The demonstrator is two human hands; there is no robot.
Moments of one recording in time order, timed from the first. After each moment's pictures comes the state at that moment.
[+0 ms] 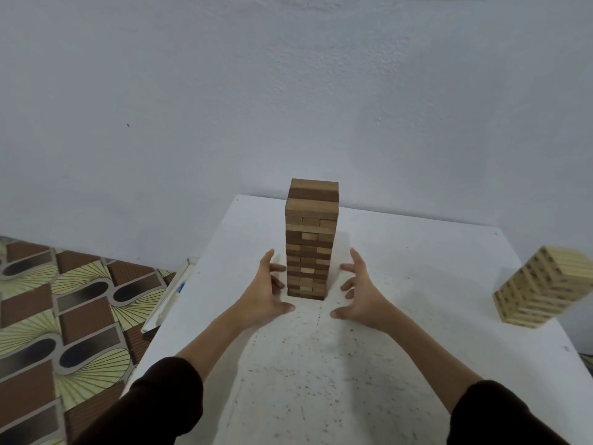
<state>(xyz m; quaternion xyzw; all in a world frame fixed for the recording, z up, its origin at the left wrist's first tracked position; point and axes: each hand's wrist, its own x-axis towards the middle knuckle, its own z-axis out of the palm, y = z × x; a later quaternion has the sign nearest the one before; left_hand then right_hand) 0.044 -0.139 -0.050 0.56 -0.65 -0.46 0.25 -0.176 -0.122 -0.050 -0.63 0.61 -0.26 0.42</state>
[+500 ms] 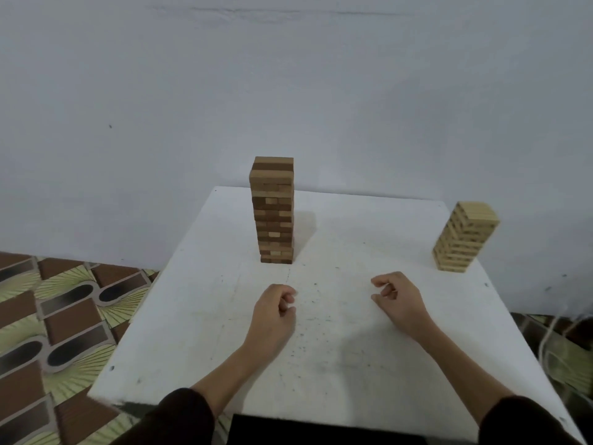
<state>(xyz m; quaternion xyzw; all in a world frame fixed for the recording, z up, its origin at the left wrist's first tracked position) -0.015 -0.004 -0.068 0.53 -0.65 -0.36 0.40 -0.268 0.003 -0.053 -0.57 0.70 -0.36 0.24</state>
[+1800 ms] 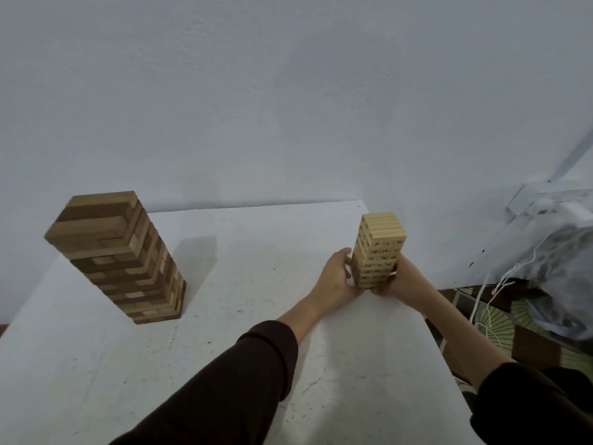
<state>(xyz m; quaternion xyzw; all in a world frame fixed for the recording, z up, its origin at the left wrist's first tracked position) -0.310 -0.112 -0.059 0.38 -0.77 -0.45 0.23 -0.458 -0.042 -0.038 -0.50 0.73 -0.34 0.31</state>
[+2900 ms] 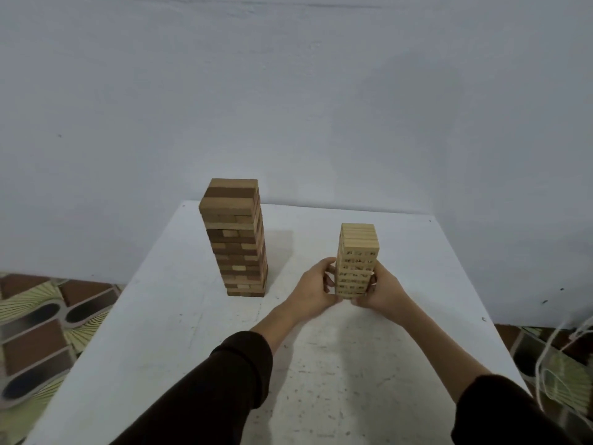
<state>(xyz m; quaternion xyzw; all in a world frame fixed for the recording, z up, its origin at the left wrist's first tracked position) -0.142 -0.130 -0.057 0.43 -0.73 -0.44 0.27 -0.305 -0.082 -0.039 -0.55 0.66 -0.36 0.38</state>
